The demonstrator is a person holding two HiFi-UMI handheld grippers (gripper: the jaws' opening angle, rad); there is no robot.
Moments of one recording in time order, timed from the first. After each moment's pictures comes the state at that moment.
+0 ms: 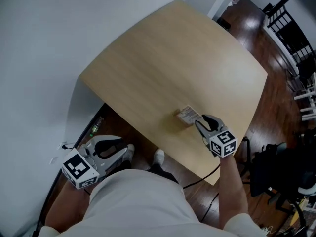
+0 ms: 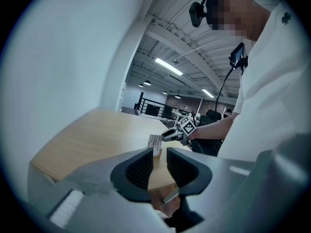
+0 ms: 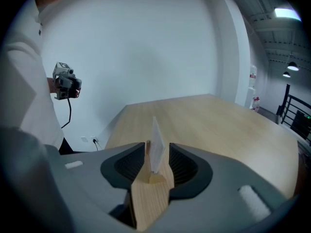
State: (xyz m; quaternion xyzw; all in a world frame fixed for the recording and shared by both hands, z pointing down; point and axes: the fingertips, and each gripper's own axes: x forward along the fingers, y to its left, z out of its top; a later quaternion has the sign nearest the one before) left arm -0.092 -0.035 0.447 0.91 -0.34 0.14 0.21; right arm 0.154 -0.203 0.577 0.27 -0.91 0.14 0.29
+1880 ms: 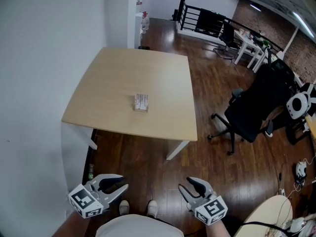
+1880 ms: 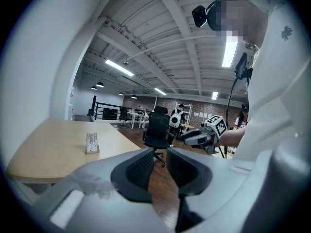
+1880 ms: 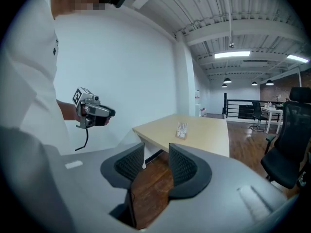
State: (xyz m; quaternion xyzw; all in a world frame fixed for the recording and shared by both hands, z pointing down) left arm -0.042 0.283 0.379 0.98 -0.10 0.14 0.11; right arm 0.145 0.342 0.415 0.54 -0.82 0.14 0.13
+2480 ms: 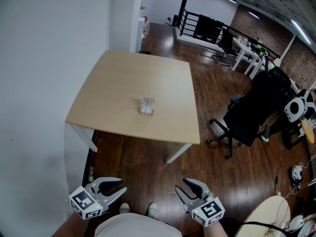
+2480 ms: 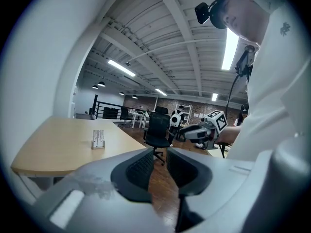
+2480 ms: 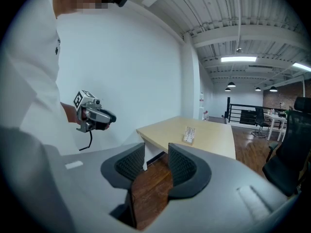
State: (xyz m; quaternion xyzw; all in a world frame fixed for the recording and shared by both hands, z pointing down) left arm -0.102 0.283 0.387 0.98 -0.10 0.13 0.12; right arm 0.081 0.332 0.393 0.53 -0.83 0.11 0.15
